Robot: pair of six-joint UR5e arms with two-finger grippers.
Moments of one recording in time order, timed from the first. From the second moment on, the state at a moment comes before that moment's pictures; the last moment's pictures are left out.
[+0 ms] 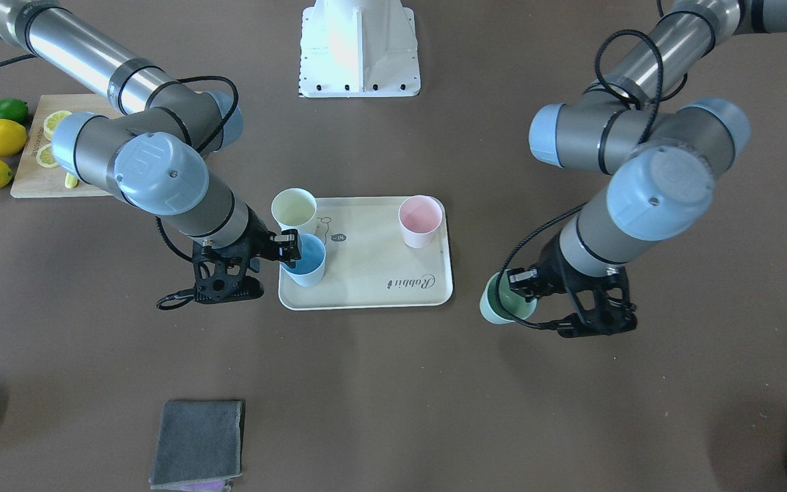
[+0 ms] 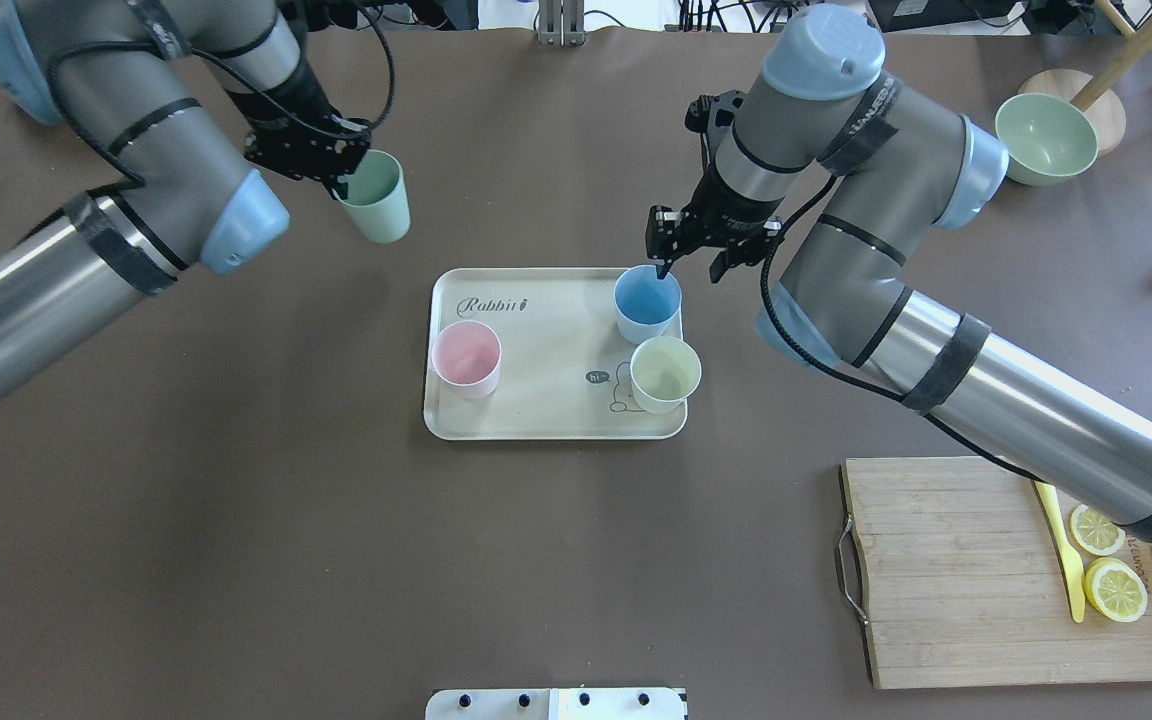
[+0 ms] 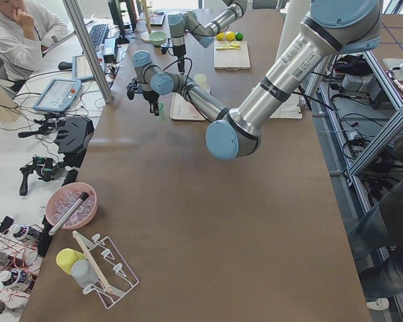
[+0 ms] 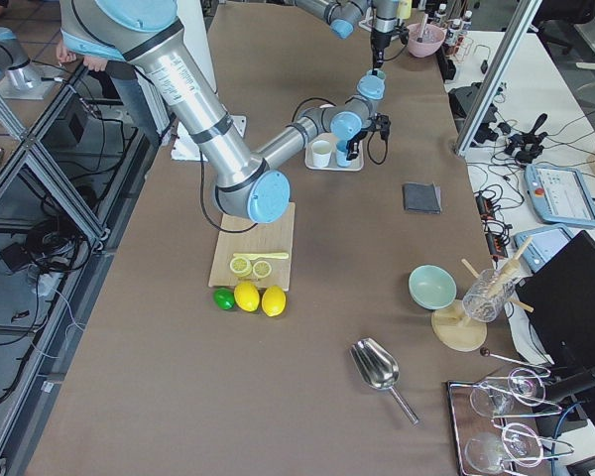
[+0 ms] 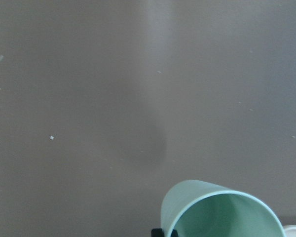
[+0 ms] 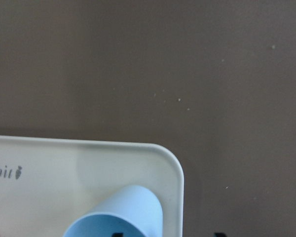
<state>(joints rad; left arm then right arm) -0.91 -2.34 -1.39 -1.60 -2.24 -0.96 0.81 -0.87 1.42 -1.36 2.26 1.00</state>
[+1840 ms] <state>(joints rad) -1.06 -2.06 -1.61 -1.53 -2.17 -0.57 1.24 -1.14 1.45 -1.48 2.37 0.37</state>
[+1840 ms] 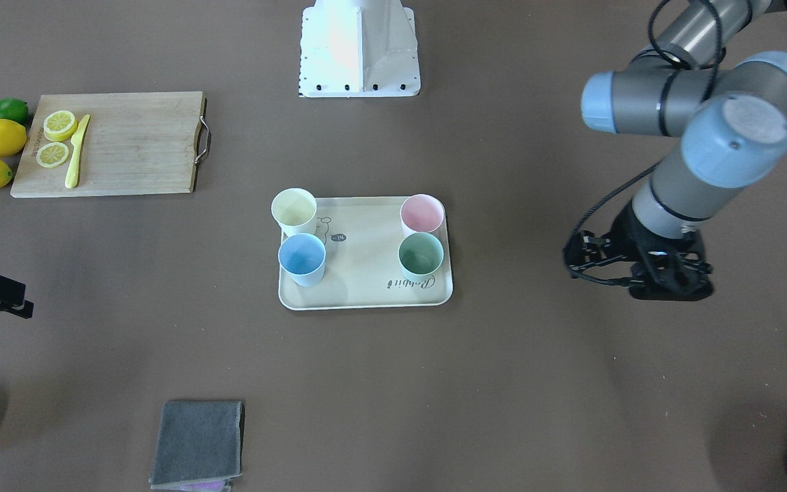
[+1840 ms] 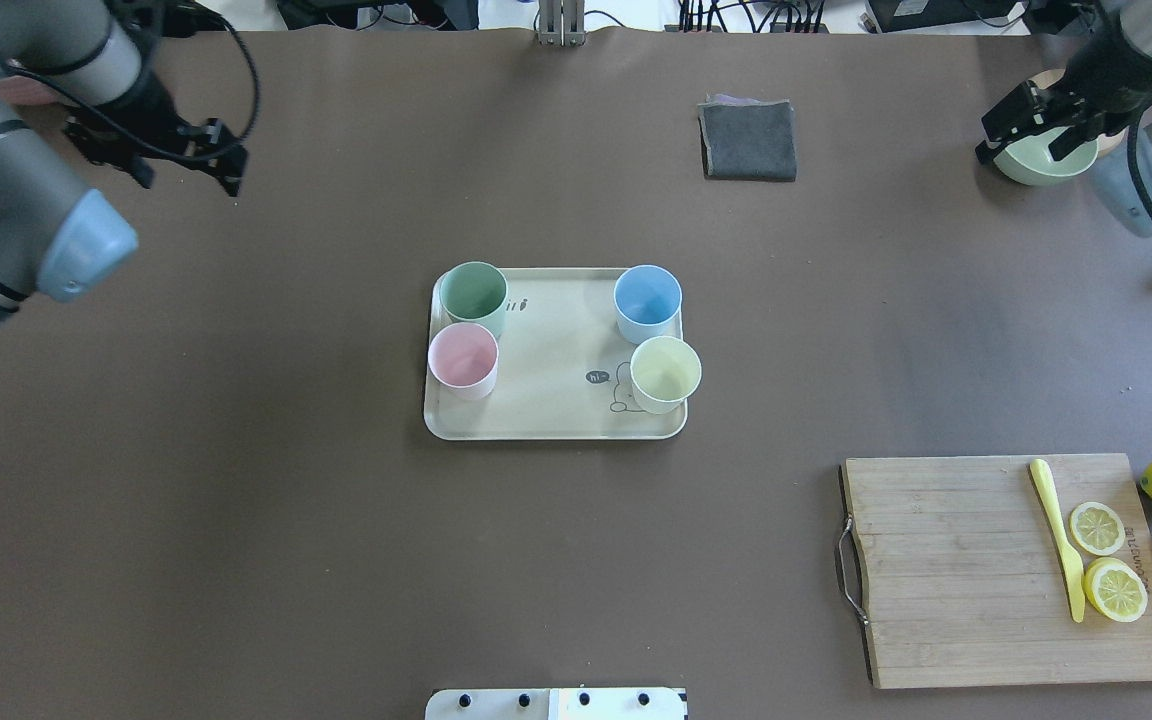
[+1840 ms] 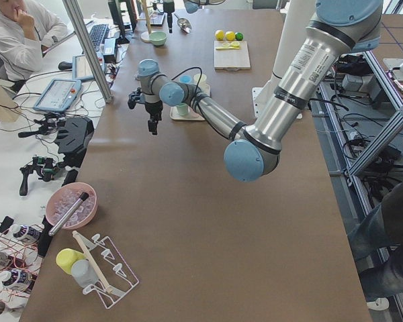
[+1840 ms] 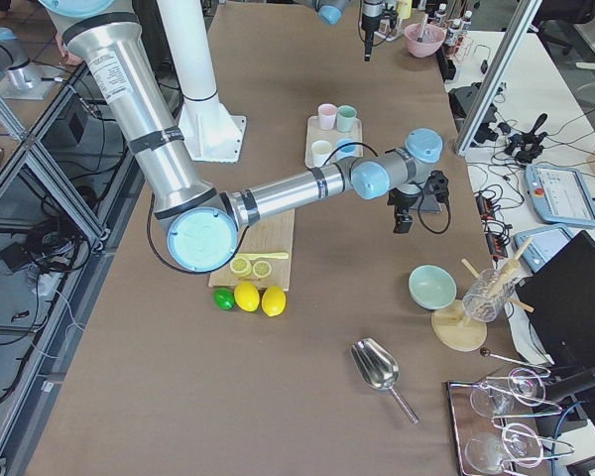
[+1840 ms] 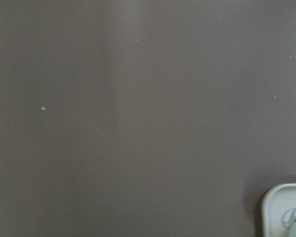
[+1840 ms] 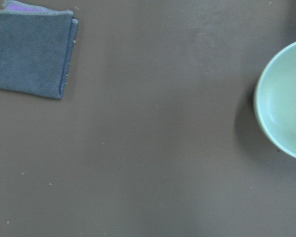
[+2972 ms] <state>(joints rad) -1.40 -1.74 -1.59 -1.54 -2.40 -0.10 1.36 -1.19 1.35 -1.52 2.34 0.10</state>
